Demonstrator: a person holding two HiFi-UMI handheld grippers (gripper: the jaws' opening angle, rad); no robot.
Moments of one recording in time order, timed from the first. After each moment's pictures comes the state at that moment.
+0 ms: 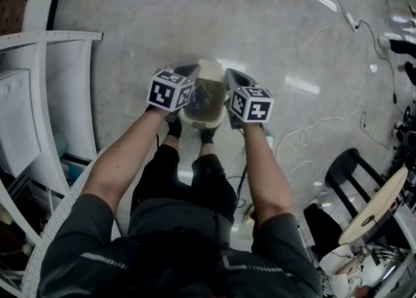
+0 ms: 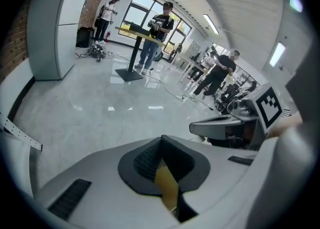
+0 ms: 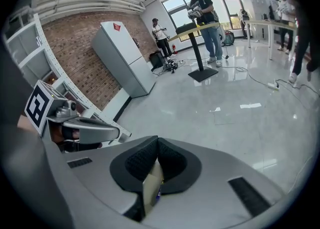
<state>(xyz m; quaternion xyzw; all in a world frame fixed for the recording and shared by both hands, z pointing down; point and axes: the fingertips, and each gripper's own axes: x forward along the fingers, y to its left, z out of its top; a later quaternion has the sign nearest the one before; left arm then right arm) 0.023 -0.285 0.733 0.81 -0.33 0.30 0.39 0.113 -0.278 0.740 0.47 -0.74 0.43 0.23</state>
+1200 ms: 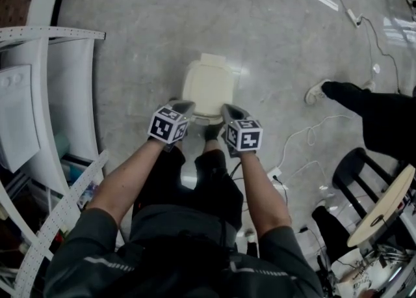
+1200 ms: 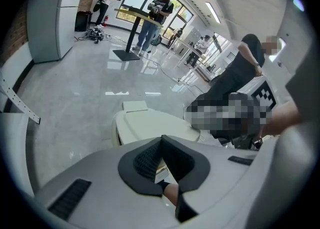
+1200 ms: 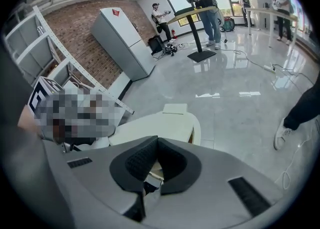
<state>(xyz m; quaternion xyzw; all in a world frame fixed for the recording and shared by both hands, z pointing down) 0.006 -0.121 0.795 0.78 -0.29 0.35 0.43 0.110 -0.117 0.803 0.43 -0.71 0.47 0.29</state>
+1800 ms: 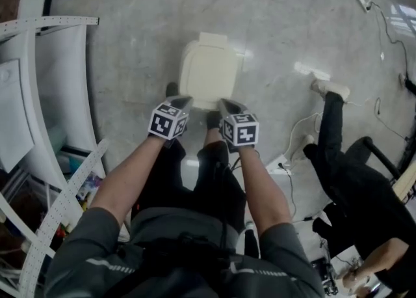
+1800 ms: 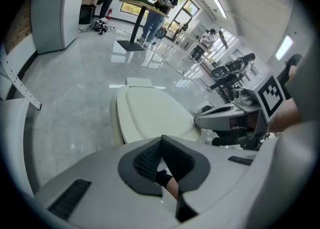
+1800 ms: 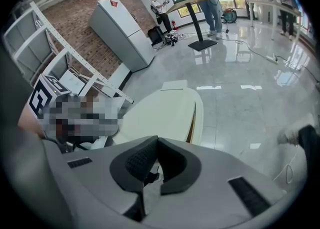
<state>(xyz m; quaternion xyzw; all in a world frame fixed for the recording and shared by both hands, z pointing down) -0.001 -0.074 0.854 0.76 -0.29 0.37 0.45 0.100 -0.070 0.854 0.41 -0.70 0.49 0.31</state>
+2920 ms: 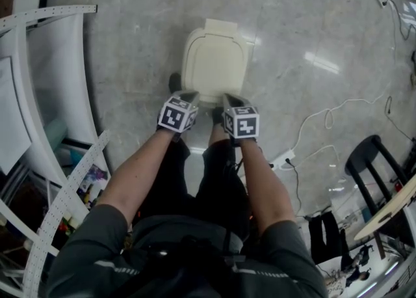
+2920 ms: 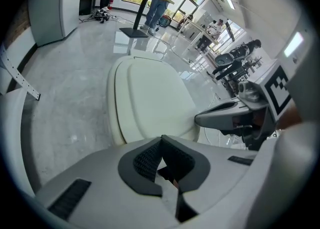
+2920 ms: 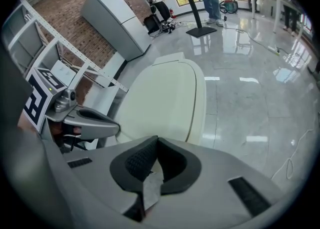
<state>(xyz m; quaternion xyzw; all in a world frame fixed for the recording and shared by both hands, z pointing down) -0.006 -0.042 0.925 0.72 -0.29 0.43 0.47 0.091 -0.043 0.919 0.39 -0.68 0.51 0.36</state>
